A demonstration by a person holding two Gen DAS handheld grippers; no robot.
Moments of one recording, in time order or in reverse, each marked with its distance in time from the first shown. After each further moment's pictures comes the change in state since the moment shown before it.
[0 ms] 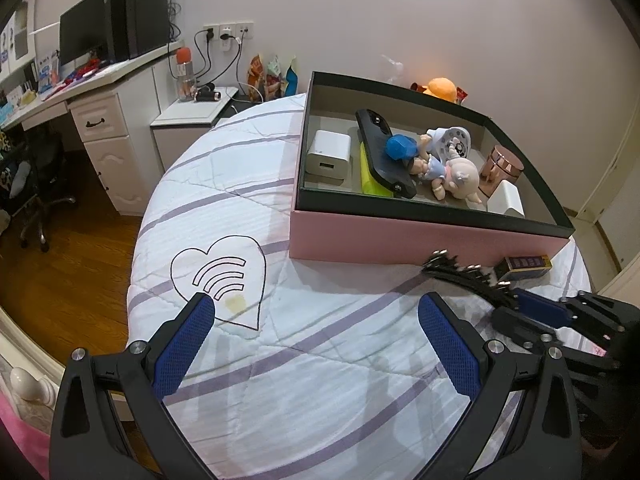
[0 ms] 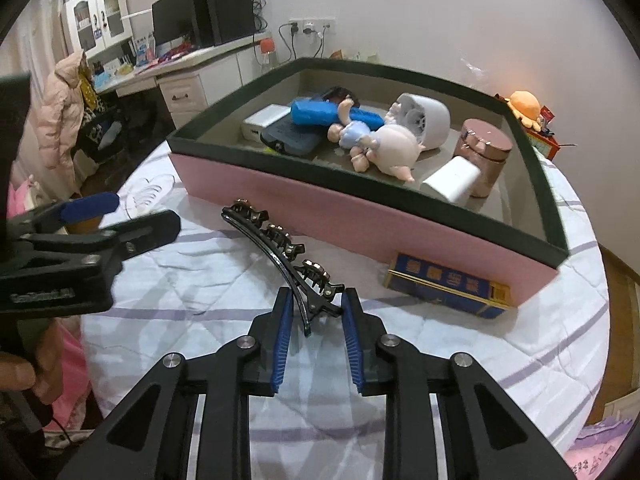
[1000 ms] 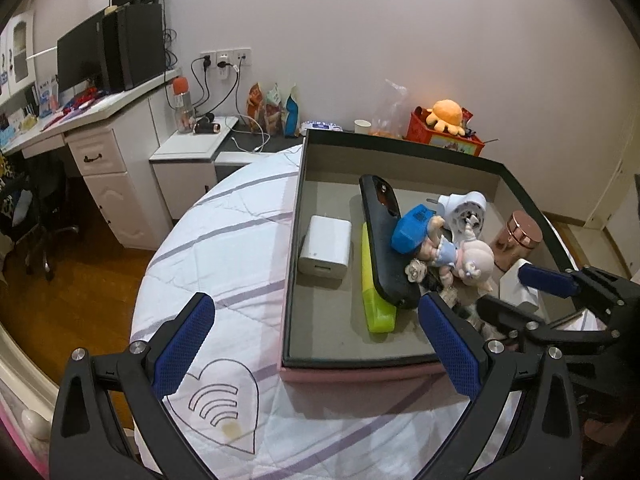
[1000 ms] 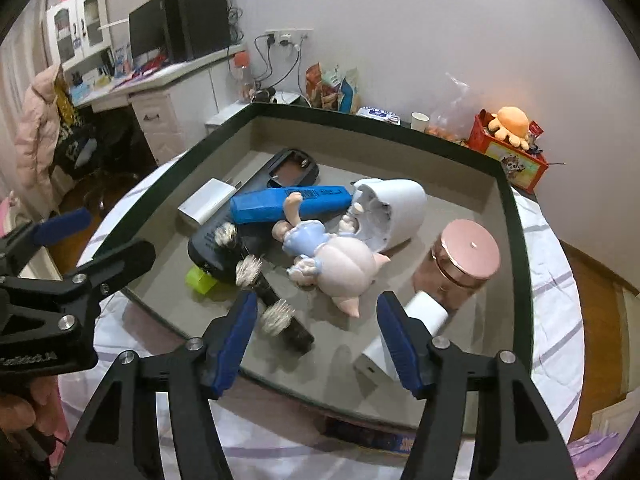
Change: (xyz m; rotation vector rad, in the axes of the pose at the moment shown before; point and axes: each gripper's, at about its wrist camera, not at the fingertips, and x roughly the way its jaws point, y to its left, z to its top) left arm 0.019 -0.011 0.064 0.033 -0.075 0.035; right arm 0.027 -0.033 0.079 0.020 -0.016 -0.063
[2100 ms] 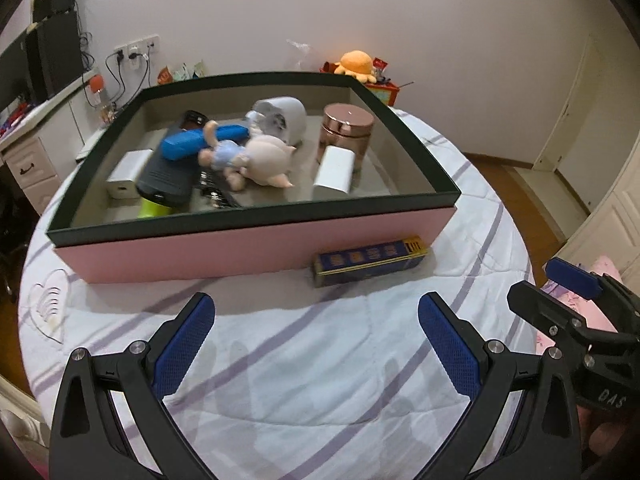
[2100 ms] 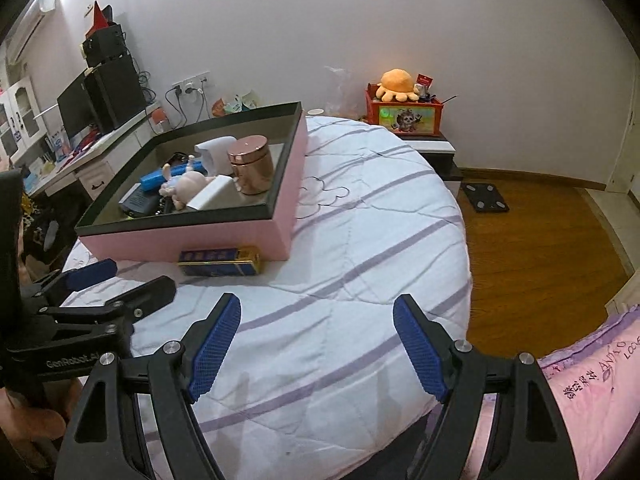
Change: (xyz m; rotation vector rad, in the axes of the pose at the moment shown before) left arm -0.008 -0.144 -0.062 0.146 0.114 -0.188; right arm -0.104 -0.098 -0.130 0.318 -0.093 -0.138
